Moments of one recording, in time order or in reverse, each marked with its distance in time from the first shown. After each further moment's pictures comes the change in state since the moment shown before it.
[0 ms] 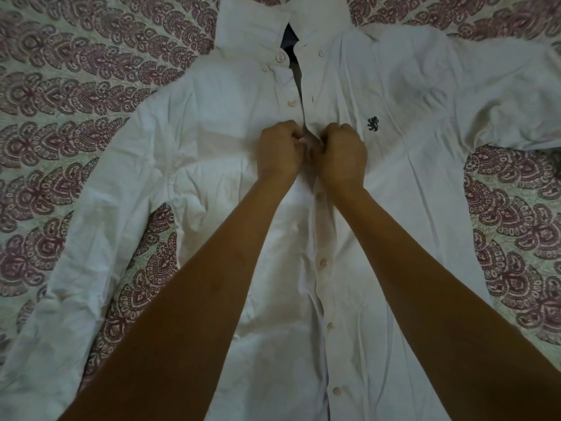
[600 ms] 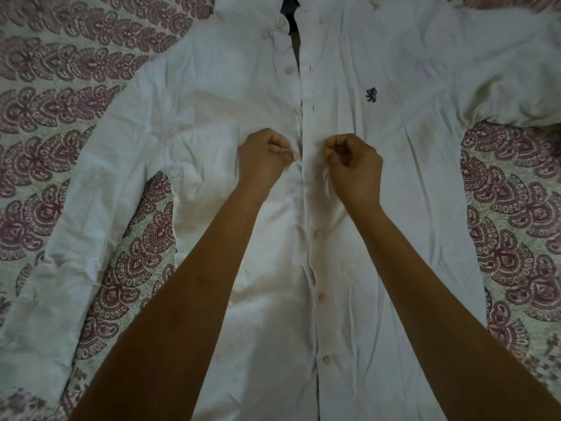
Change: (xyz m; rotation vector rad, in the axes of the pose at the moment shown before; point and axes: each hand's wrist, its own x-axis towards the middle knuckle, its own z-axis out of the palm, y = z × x) left_hand -0.061 -0.021 -0.016 -0.438 -0.085 -0.321; right_hand -0.070 0.032 -0.017 0.653 0.026 0.094
